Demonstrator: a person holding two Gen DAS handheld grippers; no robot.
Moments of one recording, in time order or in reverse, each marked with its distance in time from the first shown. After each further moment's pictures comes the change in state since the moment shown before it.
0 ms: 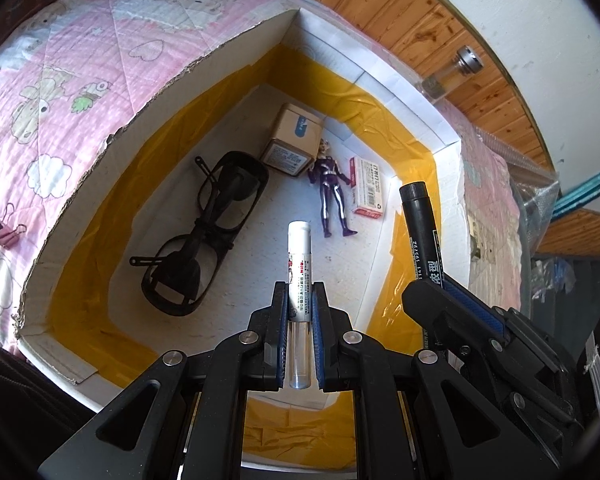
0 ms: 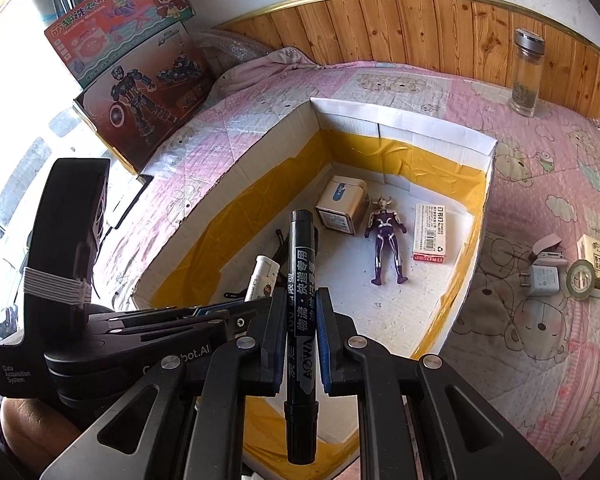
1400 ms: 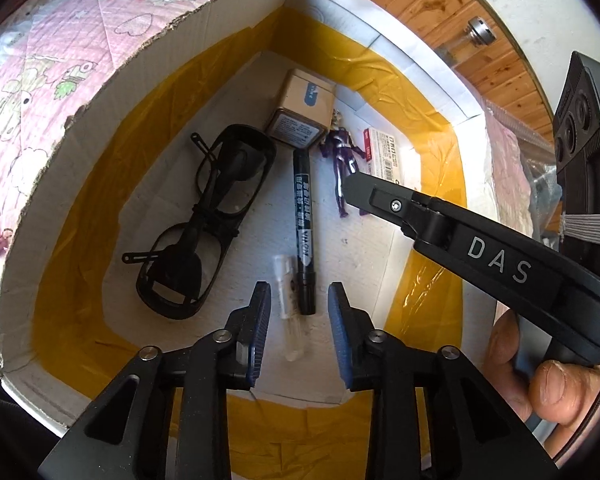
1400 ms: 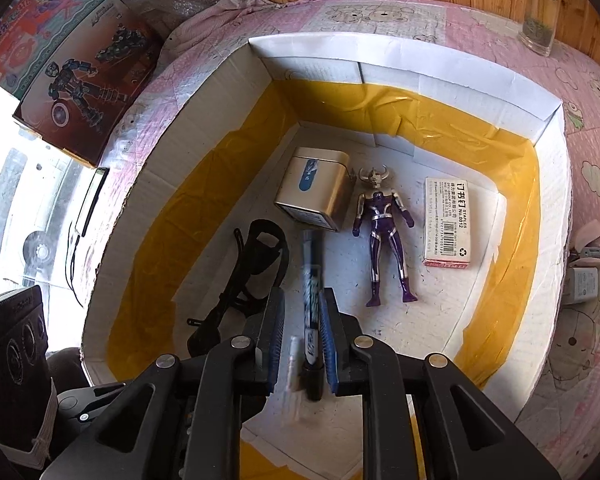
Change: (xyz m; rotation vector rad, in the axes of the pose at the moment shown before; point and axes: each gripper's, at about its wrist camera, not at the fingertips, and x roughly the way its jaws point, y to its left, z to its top) left arm 0.022 0.008 0.004 -0.057 0.055 0.045; right arm 0.090 -0.032 0.045 0.140 0.222 -0.006
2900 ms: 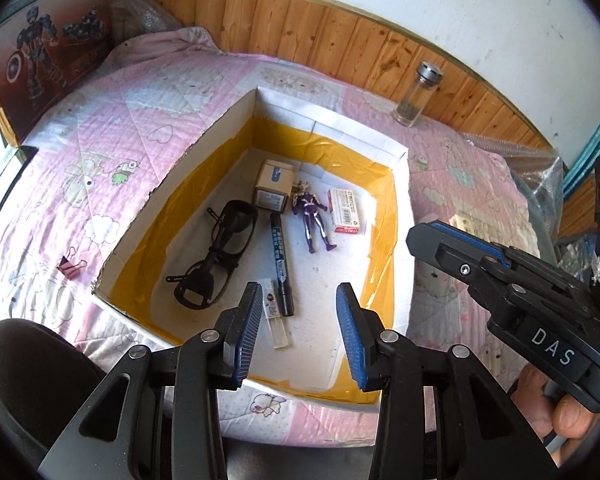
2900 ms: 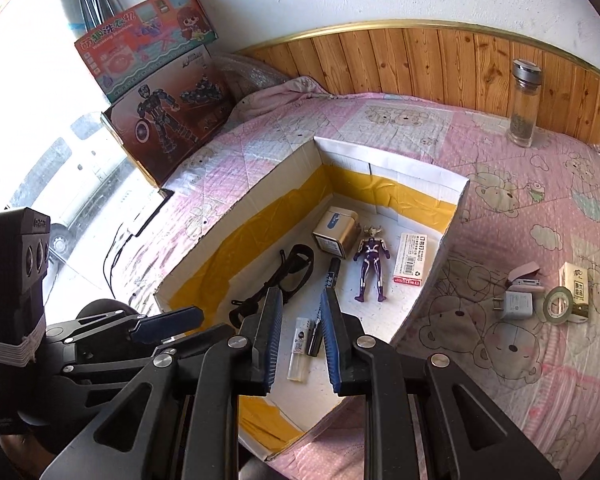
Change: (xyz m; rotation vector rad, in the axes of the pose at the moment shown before) left arm -0.091 -0.069 -0.063 0.090 -0.356 0.164; right arm -0.134 0.002 -0.078 -0.200 -0.318 0.080
